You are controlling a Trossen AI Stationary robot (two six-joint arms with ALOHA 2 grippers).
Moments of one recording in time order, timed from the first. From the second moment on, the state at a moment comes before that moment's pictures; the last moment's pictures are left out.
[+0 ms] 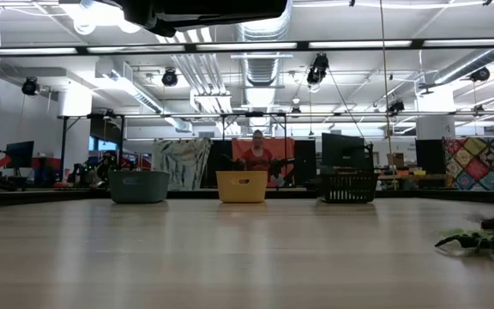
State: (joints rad) left arm -0.63 1.90 0.99 0.67 -0.78 0.17; right arm 0.89 1.87 0.90 -0.32 0.61 1.09
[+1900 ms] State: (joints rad) left arm -0.64 1.86 0.99 0.70 -0.86 0.20; right arm 0.85 1.82 0.89 -0.31 0.58 1.01
